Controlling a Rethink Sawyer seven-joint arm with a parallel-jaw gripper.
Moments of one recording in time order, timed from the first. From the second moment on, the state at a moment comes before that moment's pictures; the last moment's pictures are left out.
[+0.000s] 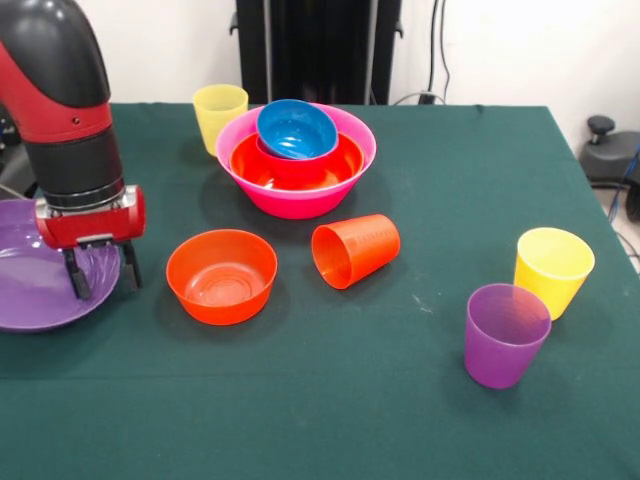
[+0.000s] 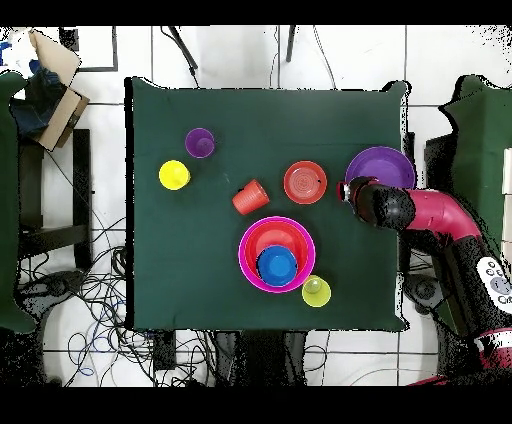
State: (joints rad) arm -1.07 -0.29 0.73 1.41 -0.87 0.62 1.45
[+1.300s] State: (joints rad) arm -1.10 -0.36 0.75 1.45 -0.85 0.61 1.45
